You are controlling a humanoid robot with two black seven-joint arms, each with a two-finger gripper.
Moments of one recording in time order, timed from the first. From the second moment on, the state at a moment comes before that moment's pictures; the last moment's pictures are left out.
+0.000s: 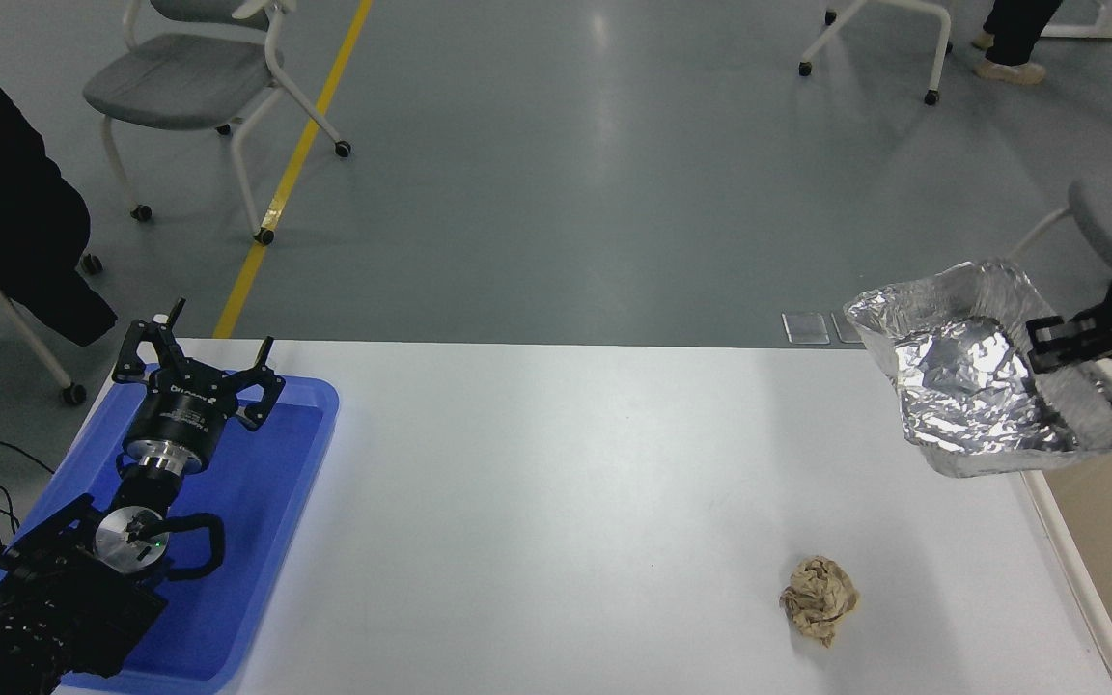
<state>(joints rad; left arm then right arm) -0.64 0.20 -0.88 -0.20 -0.21 -0.79 -0.30 2.33 -0.66 -1.40 1.45 -0.66 0.56 0.08</state>
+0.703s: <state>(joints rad) -0.64 0.20 -0.88 -0.20 -0.21 -0.79 -0.30 2.10 -0.88 -1.39 1.04 -0.80 0.57 0.10</state>
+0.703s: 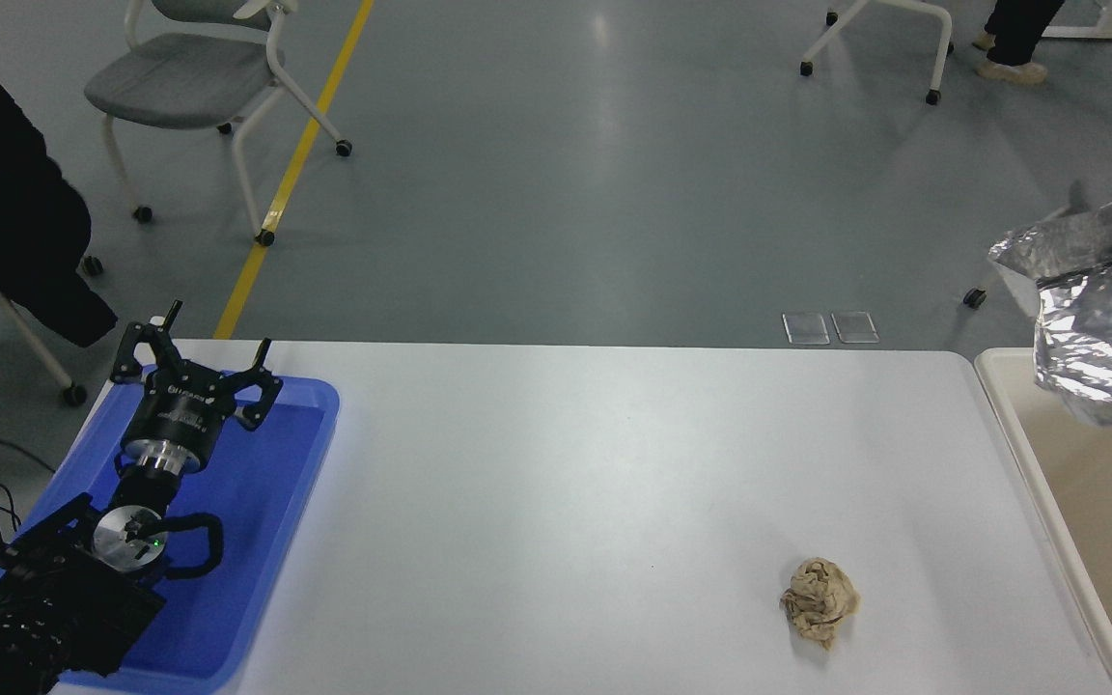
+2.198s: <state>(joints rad) -0.64 0.20 -0.88 -0.20 -0.21 -0.79 -0.30 0.84 -0.64 -0.60 0.24 -0.81 0.16 0.14</state>
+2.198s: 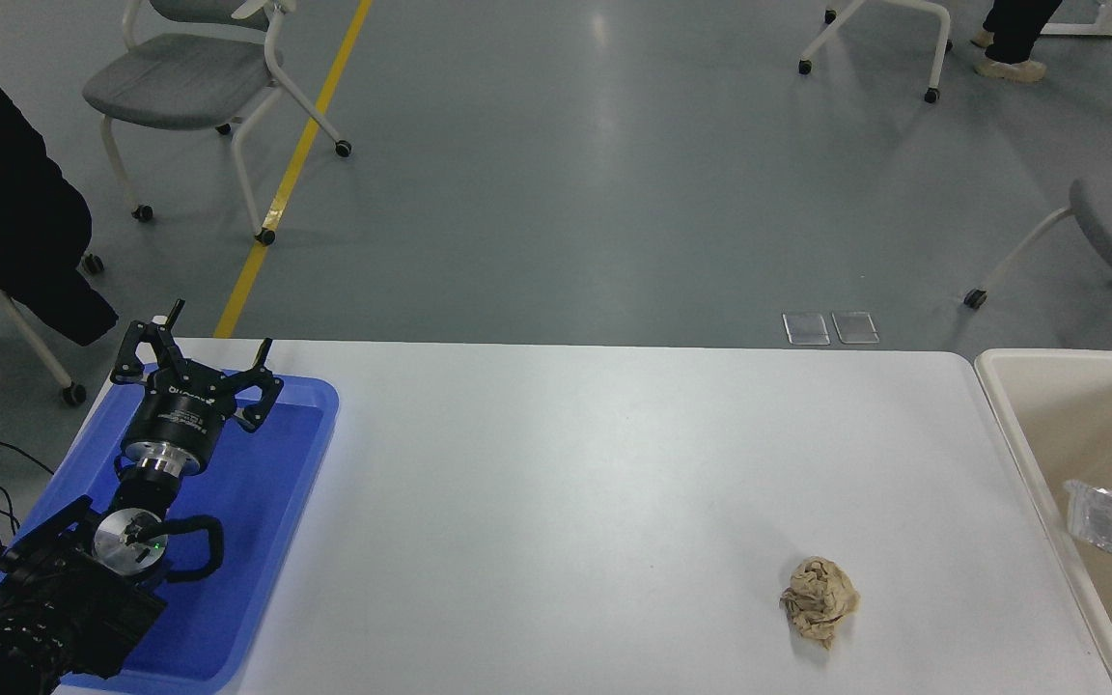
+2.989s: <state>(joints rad) -0.64 0.20 -0.88 -0.20 -0.21 -0.79 -0.30 1.83 -0.68 -1.06 1.03 -0.78 0.60 0.14</state>
